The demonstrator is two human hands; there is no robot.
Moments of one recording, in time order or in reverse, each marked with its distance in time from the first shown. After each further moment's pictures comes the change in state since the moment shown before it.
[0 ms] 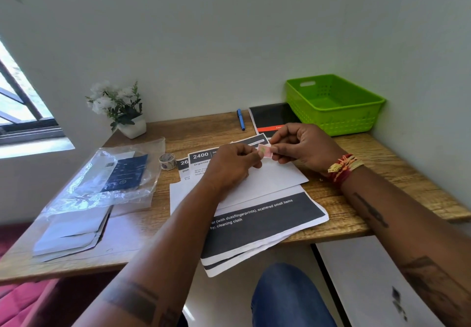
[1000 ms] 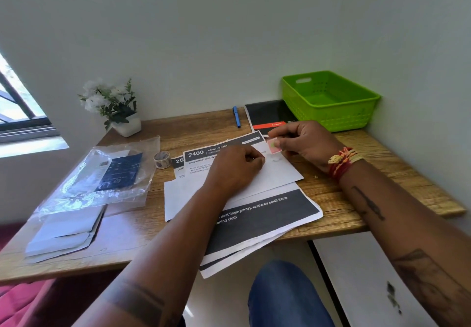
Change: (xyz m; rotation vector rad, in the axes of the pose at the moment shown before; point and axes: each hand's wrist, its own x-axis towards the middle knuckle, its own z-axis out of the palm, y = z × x) left_hand 0.008 -0.006 0.014 0.536 0.075 0.201; right_hand 0.007 0.011 -0.015 -0.198 0.097 0.039
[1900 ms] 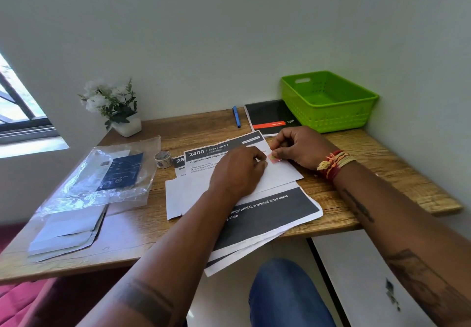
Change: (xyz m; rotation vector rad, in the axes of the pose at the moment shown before) left_hand -0.003 0.000 0.012 0.175 0.054 0.109; right_hand -0.005 -0.006 0.008 -0.269 -0.063 0.031
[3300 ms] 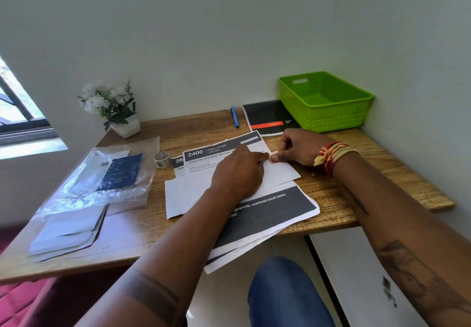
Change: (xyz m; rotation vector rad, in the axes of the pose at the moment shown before) left_hand 0.001 0.004 0.005 0.175 -0.087 0.039; right_hand 0.000 -0.012 -0.012 -0.314 -0.148 0.137
